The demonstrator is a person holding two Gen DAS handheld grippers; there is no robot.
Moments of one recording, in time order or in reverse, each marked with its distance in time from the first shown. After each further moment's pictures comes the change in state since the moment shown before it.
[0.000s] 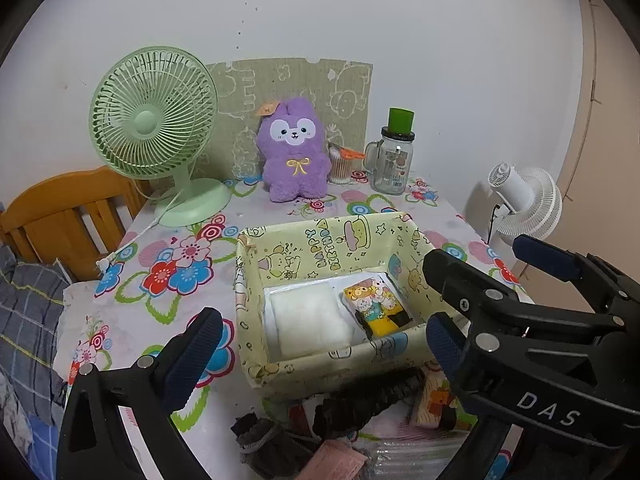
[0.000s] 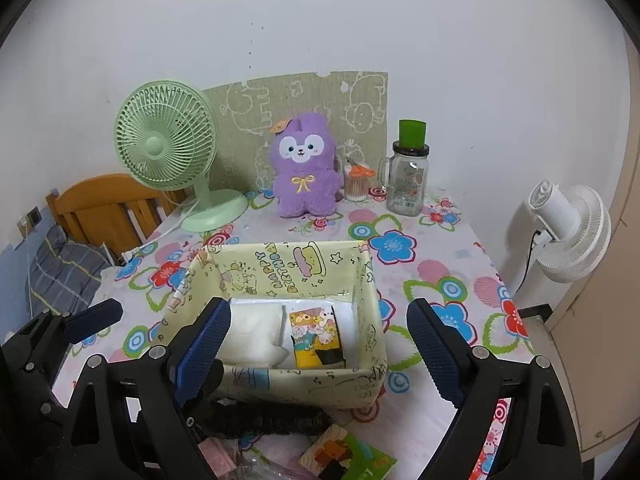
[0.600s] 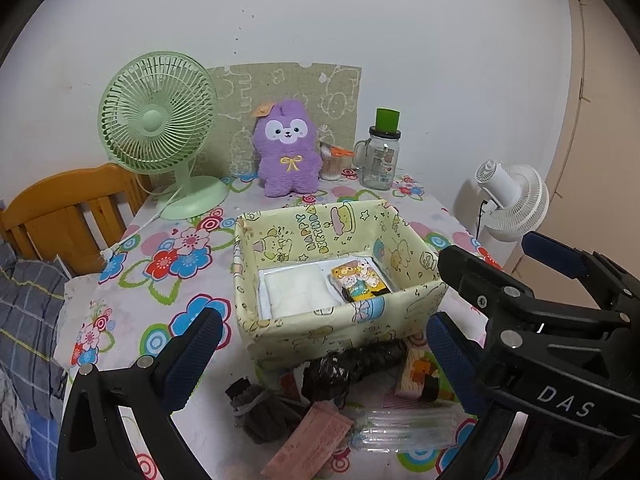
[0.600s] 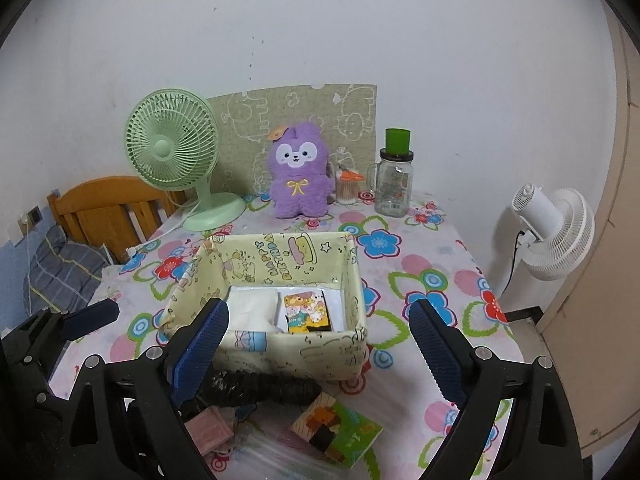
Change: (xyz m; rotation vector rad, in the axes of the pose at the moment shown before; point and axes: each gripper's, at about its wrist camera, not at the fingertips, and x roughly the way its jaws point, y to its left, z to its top) left arm -0.030 -0.009 -0.023 0.005 -0.014 -0.014; right arm -0.040 -0.003 -0.024 -0.003 -0.039 -0.023
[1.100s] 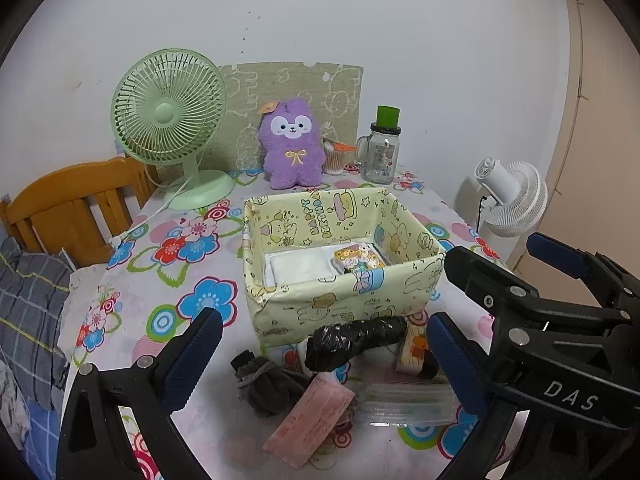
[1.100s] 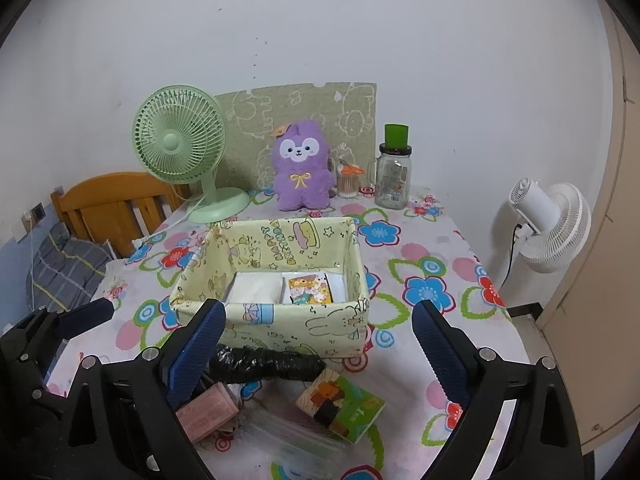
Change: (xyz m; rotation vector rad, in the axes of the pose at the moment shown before) left arm -0.016 0.001 -0.023 -0.007 -0.005 0.006; right arm -0.017 0.004 -0.020 -0.002 -0.004 0.002
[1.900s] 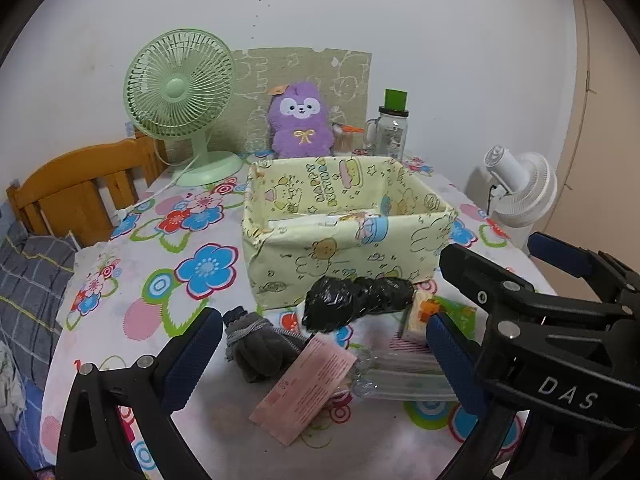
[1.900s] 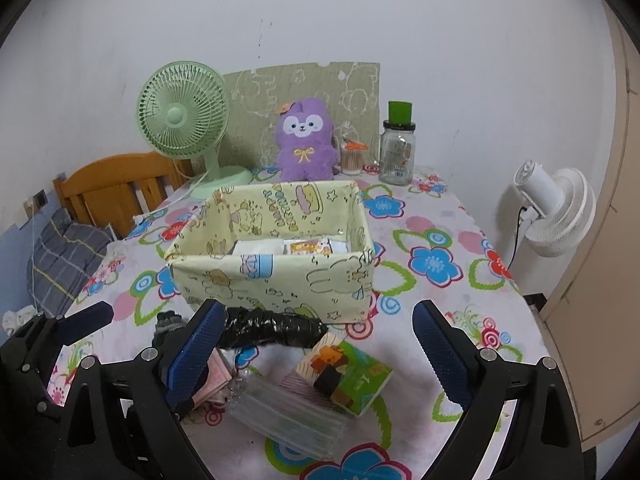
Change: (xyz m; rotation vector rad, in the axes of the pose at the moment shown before) left arm 0.012 -0.008 -0.041 -0.020 0.002 0.053; right arm 0.011 0.000 -0.037 -0.006 0.036 0.016
